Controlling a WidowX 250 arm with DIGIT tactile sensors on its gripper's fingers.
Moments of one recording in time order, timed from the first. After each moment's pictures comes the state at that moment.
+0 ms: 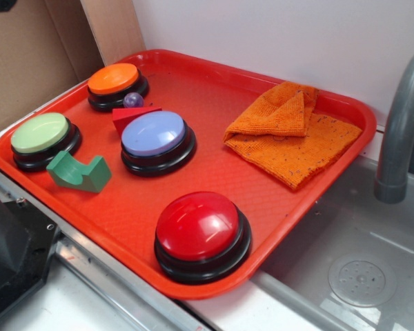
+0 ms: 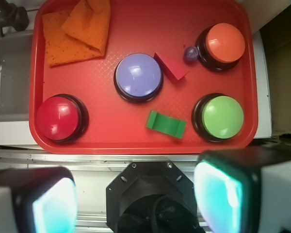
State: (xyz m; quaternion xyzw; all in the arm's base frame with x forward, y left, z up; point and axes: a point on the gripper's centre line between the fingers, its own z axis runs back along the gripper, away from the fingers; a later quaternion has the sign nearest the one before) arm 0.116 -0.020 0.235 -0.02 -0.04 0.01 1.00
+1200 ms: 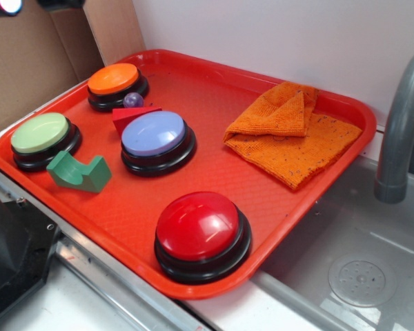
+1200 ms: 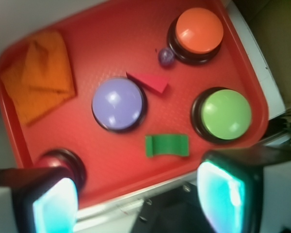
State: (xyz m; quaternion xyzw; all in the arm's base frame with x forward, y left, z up) arm 0.169 0.013 0.196 -0.04 -0.06 0.22 0.97
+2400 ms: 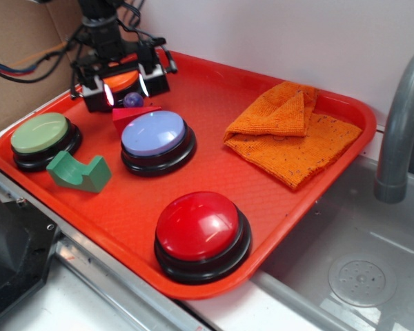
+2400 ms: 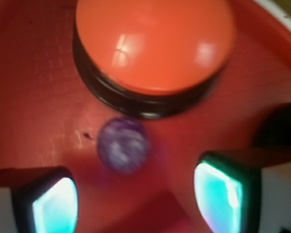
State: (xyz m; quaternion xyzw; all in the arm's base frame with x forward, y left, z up) arm 0.259 0.082 0.031 0.00 -0.05 0.50 0.86
